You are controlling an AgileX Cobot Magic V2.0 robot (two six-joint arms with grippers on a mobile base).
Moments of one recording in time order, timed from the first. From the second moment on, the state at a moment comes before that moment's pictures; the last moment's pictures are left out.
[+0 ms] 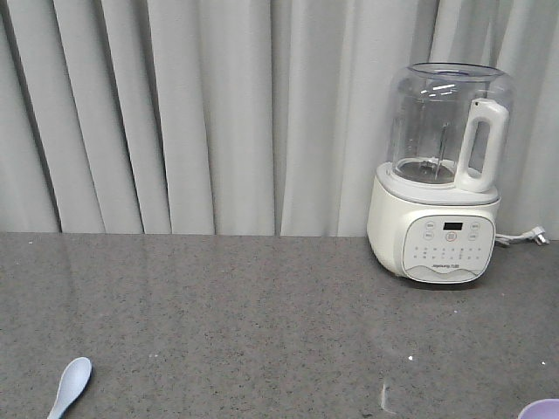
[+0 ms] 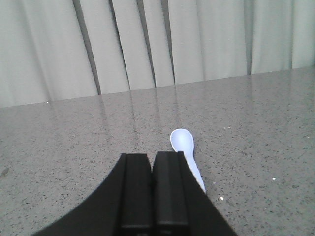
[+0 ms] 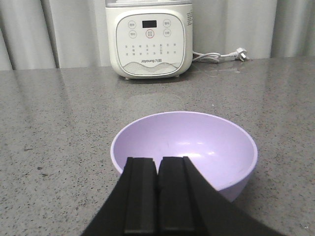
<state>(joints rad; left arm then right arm) -0.04 -0.01 0.03 -0.11 0.08 0.20 -0.05 -0.01 0.03 0.00 0.18 0.04</state>
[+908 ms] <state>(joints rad) -0.04 0.61 -0.84 -0.22 0.06 0.14 -0.05 0.68 -0.92 0.04 0.12 -0.13</state>
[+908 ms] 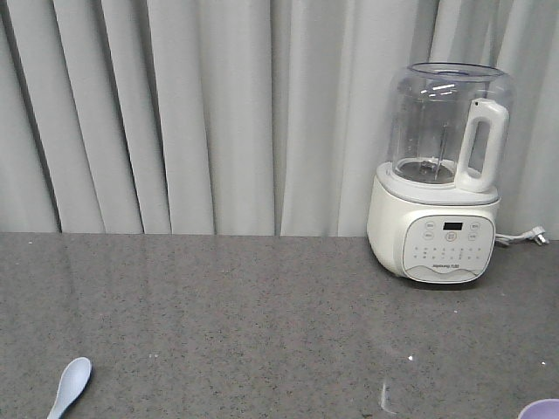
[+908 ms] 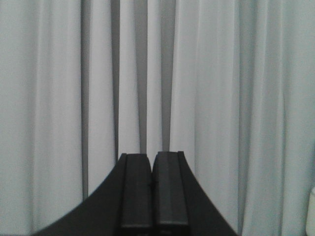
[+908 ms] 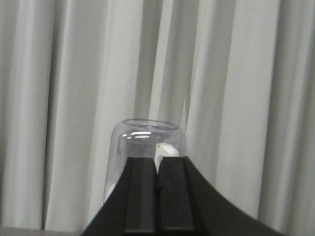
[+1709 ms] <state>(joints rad) -0.04 0.93 -0.93 -0.22 0.10 0.16 -0.05 0.80 -0.92 0.11 0.21 -0.13</state>
